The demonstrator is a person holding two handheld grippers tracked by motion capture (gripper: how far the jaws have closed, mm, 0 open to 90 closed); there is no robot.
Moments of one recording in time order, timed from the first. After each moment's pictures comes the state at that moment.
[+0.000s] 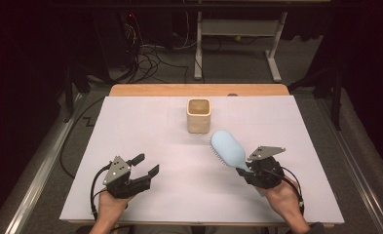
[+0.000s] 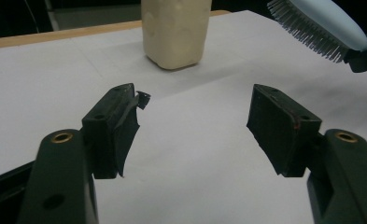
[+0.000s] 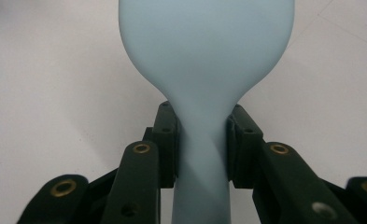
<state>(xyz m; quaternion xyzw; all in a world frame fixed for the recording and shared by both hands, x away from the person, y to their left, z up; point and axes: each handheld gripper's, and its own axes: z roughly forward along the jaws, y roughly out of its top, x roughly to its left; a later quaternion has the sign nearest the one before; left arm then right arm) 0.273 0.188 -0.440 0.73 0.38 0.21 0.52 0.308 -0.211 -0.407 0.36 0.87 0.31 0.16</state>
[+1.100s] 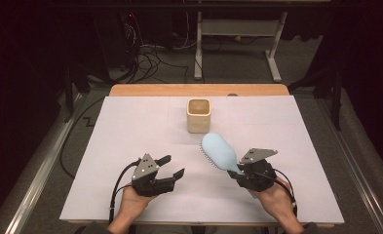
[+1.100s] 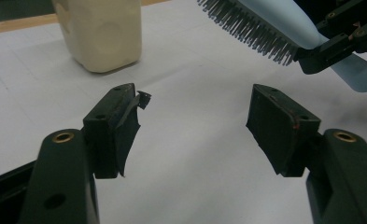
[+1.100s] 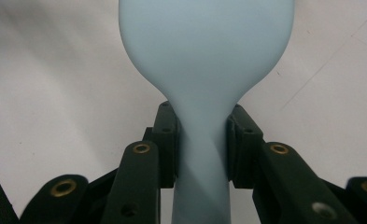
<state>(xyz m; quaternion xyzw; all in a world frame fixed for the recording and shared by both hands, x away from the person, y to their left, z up) 0.285 0.130 -0.440 0.77 0.33 0.15 0.52 0.302 -0.192 -0.406 0.33 0.87 0.33 0.15</state>
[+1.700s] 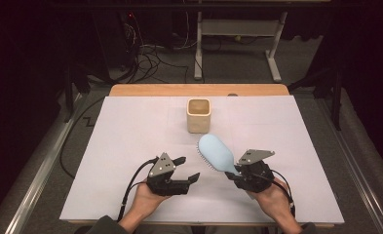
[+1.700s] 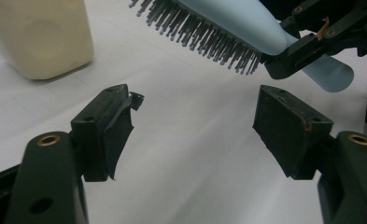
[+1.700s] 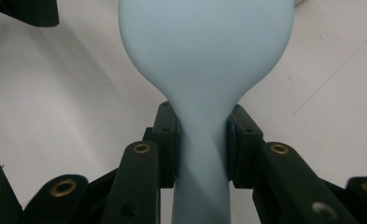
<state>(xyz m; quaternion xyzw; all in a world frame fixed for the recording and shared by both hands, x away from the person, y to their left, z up) 0.293 0.095 -0.438 0.80 0.30 0.11 0.51 0.300 -0.187 -0.407 0.32 0.88 0.33 0.15</state>
